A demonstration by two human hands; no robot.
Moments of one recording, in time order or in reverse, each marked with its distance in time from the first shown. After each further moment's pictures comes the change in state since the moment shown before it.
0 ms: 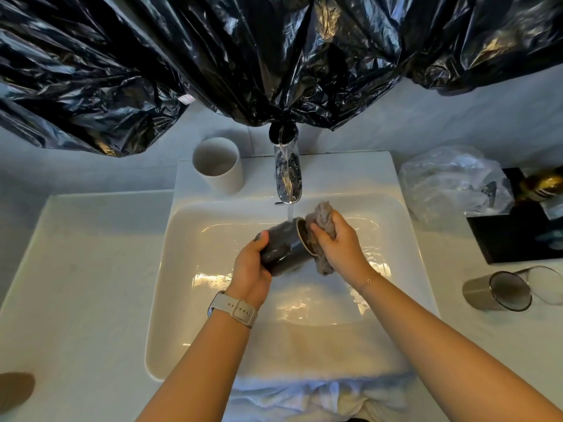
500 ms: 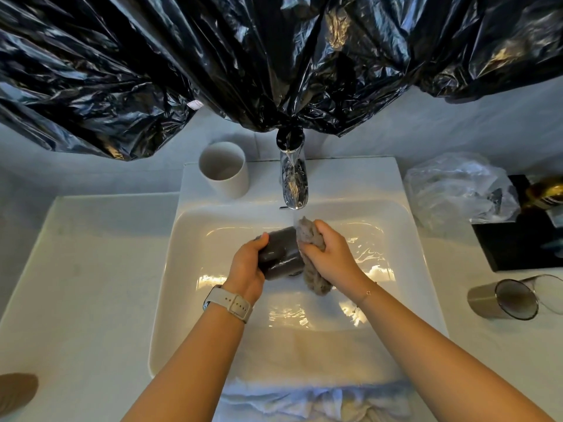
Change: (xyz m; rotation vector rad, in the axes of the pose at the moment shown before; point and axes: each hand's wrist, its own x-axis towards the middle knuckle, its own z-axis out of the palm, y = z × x) left_hand 0.007 0.017 -0.003 0.125 0.109 -0.048; right_hand -0.004 -0.001 0.017 0.014 -0.131 -0.056
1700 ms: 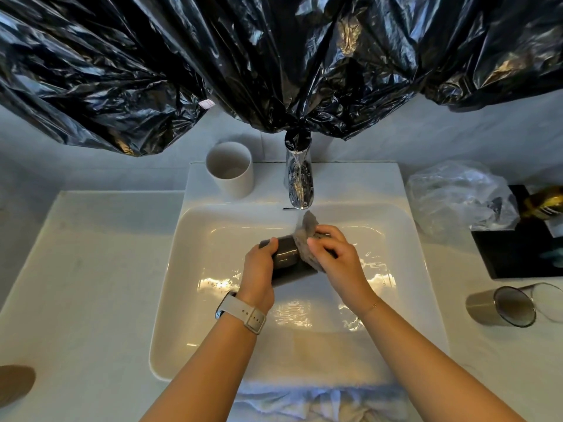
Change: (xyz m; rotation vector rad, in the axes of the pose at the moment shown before) left_hand -0.019 -0.012 0.011 0.154 0.064 0.086; right_hand -0.024 -0.001 -0.001 0.159 0.044 -0.066
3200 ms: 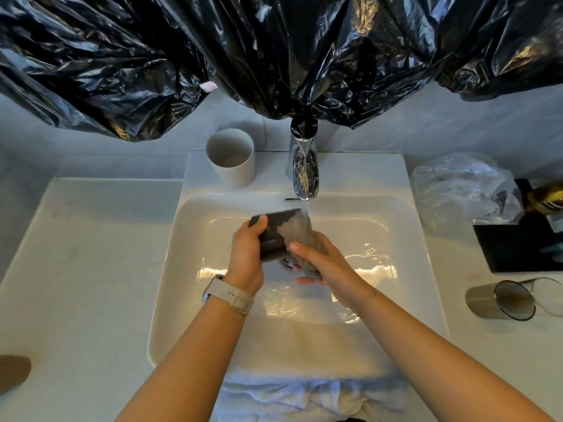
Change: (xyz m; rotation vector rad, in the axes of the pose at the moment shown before) left_hand 0.005 0.017 -0.014 -0.090 -0.072 0.168; right_hand 0.002 0.012 0.012 0.239 -0.240 0.442
